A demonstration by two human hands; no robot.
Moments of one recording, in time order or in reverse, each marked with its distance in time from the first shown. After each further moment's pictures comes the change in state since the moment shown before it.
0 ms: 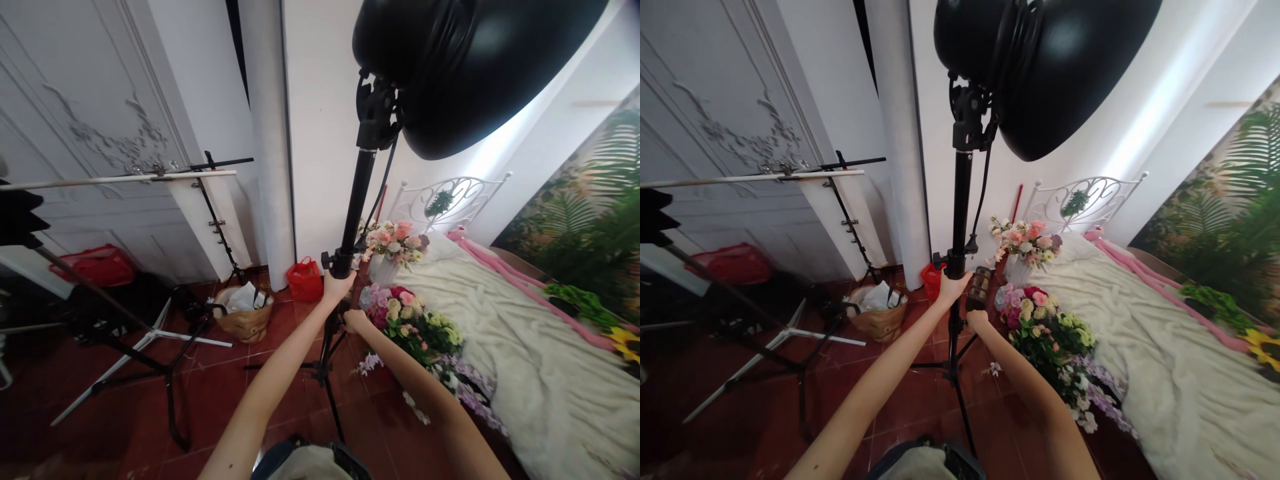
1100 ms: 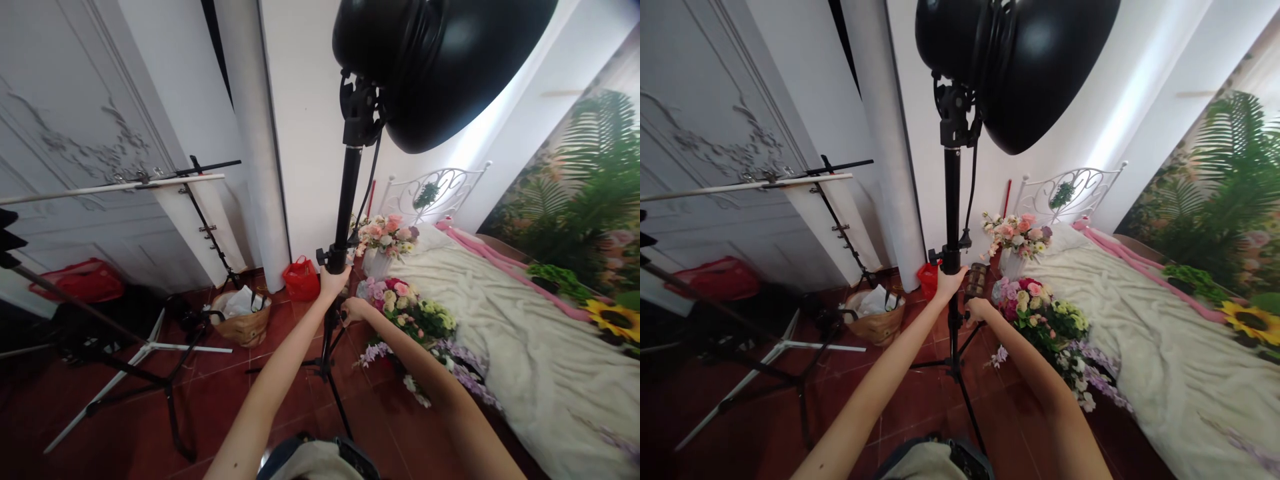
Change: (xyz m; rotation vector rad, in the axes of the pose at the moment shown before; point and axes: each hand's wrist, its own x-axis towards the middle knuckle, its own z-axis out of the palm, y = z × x) left_hand 0.003 -0.010 -0.001 0.025 -0.013 0.041; right_hand 0.003 0.026 -0.022 0.063 -0.073 -0.223
